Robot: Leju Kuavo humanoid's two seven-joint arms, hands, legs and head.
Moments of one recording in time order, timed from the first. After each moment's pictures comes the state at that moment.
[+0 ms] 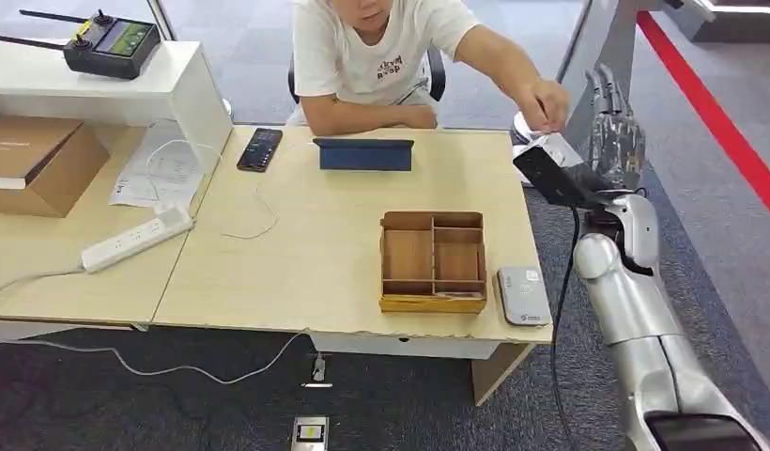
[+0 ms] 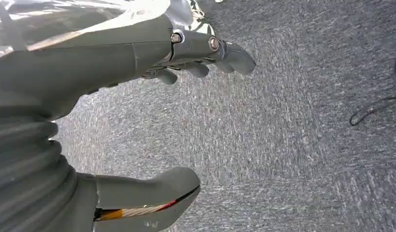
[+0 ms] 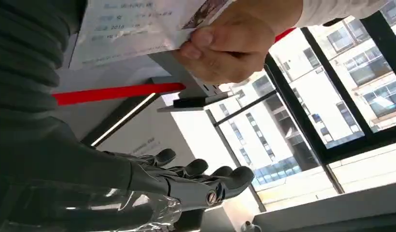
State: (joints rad) left arm -0.12 0.25 -0.47 -0.19 0.08 0.30 0.05; right arm -0.71 -0.24 0.17 -0.93 0.82 -0.43 -0.20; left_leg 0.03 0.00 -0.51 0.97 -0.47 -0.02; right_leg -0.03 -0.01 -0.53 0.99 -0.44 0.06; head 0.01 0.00
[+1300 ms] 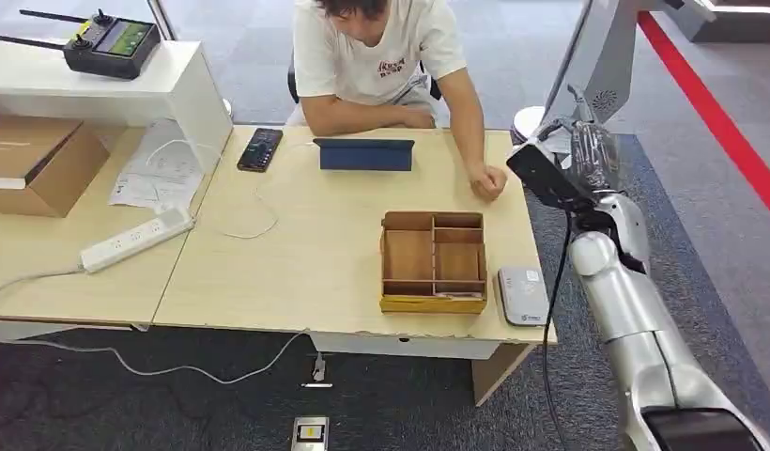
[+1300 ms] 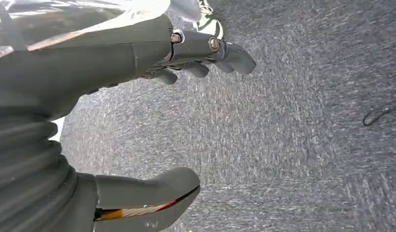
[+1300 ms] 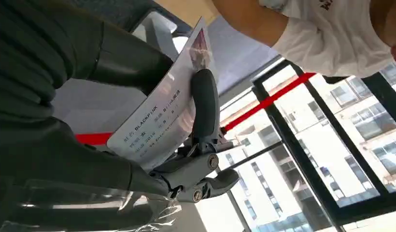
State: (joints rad) left arm -0.12 0.25 -0.47 -0.19 0.10 0.30 0.08; right arm -0.71 -0.25 0.20 -0.90 0.70 -0.24 -0.18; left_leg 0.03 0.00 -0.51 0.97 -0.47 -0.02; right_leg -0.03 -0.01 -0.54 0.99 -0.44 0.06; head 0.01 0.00
